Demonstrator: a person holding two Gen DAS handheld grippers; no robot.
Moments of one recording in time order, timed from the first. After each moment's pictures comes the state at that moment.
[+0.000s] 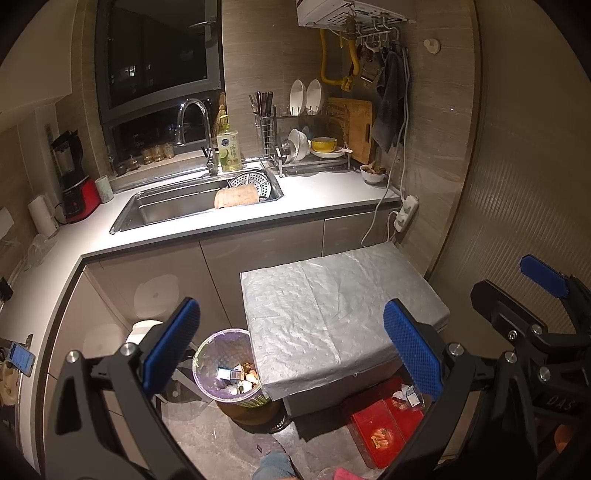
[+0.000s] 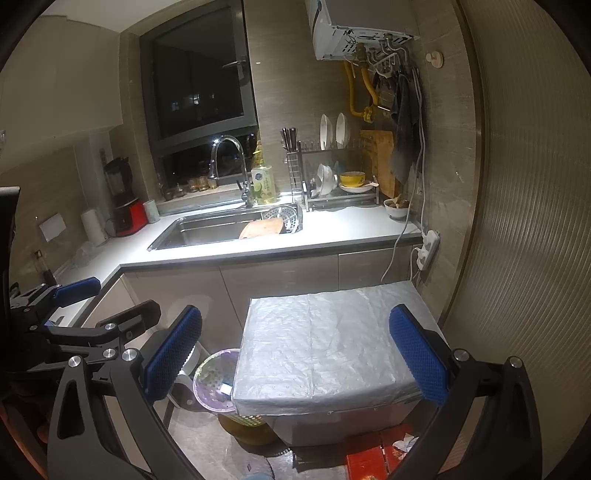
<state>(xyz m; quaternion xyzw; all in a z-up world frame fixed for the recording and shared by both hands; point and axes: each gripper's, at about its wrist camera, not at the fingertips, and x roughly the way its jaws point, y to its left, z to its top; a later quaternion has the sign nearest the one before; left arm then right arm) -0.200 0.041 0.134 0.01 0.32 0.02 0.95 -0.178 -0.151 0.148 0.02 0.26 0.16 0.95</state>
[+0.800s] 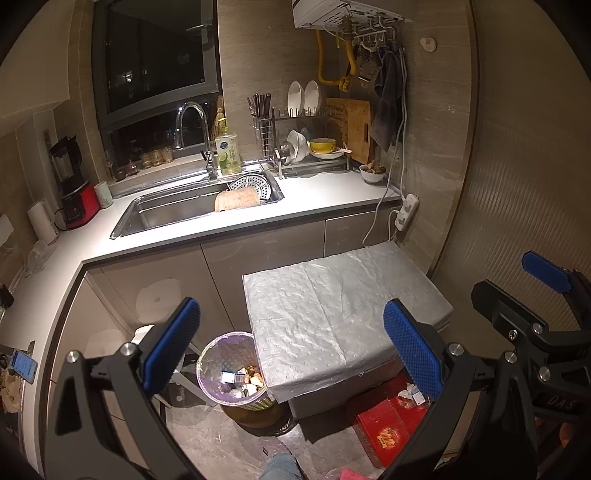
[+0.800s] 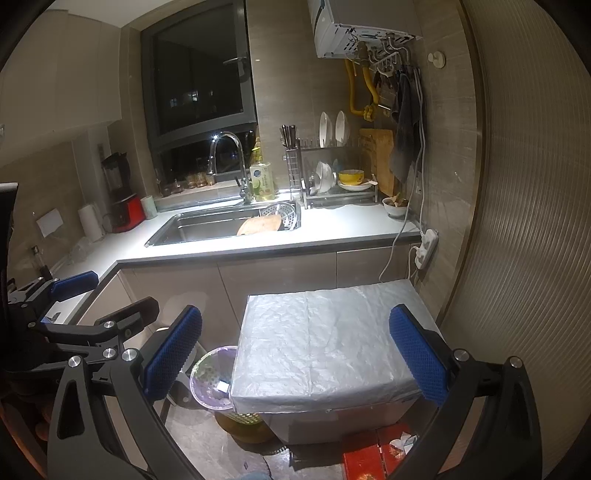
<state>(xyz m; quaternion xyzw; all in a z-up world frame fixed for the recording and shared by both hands) -0.203 0.043 0.130 0.02 0.31 0.02 0.95 -0.175 -0.155 0.148 0.02 0.27 0.17 0.95</state>
